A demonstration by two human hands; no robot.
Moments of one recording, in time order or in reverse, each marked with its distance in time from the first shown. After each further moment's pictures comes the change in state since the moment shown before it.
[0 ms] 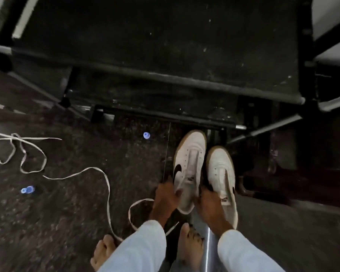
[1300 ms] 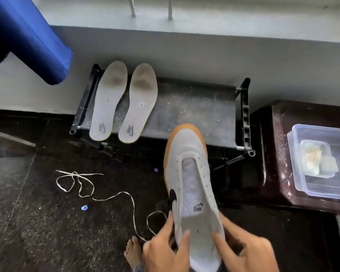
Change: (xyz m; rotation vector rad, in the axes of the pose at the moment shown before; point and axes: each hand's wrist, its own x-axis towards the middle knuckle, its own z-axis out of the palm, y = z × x) left_hand -0.433 0.179 -0.271 -0.632 0.334 -0.050; right_hand -0.374 -0.202 -0.334 0.173 0.382 -0.215
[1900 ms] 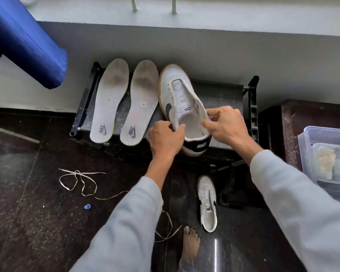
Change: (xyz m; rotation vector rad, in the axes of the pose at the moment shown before) left_hand 0.194 0.139 0.004 0.146 0.184 0.255; right_hand 0.252 -0.065 -0.004 -0.076 -0.025 -0.067
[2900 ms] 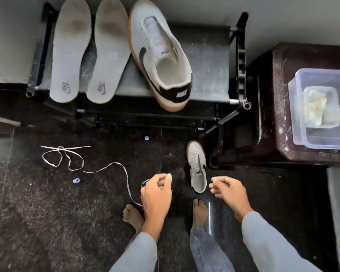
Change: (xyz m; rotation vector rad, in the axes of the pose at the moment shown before) left_hand -0.167 -0.178 0.071 -0.075 -0.180 -0.322; right_hand -0.207 0.215 0.125 0.566 -0.153 0.702
